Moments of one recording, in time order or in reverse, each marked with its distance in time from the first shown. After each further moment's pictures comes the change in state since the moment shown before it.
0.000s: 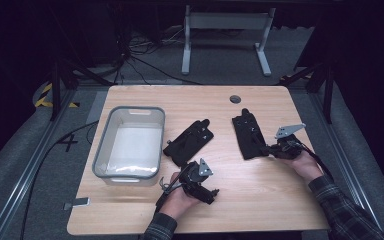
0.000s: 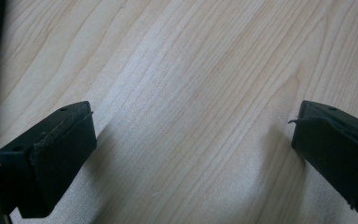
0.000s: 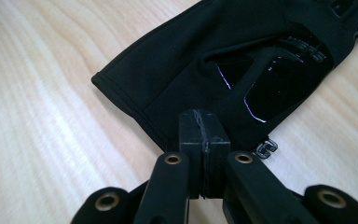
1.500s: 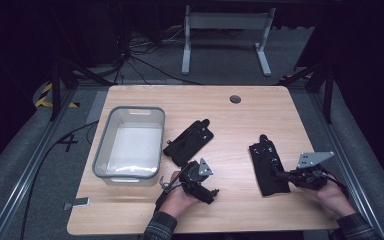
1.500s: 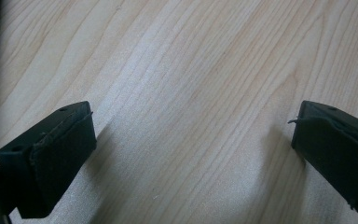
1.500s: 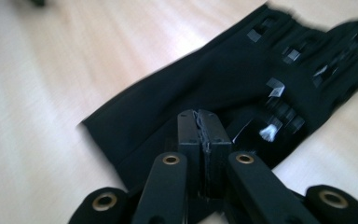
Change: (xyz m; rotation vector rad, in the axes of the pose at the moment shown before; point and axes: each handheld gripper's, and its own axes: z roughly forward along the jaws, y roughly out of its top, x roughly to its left) left arm 0.002 0.001 0.001 -0.002 -0.016 0.018; right arm 0.064 -0.047 -0.064 -0.022 0.028 -0.044
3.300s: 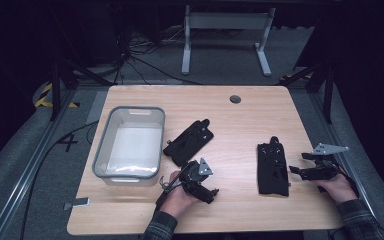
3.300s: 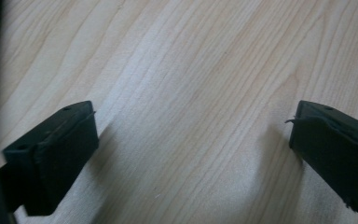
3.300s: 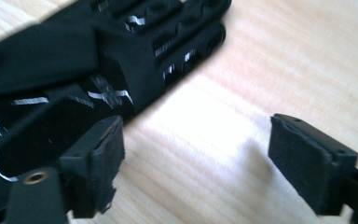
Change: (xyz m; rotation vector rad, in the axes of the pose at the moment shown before) left arm 0.001 0.002 -0.002 0.013 0.007 -0.005; right arm -0.053 -0.043 -0.007 -0.018 -0.287 0.228
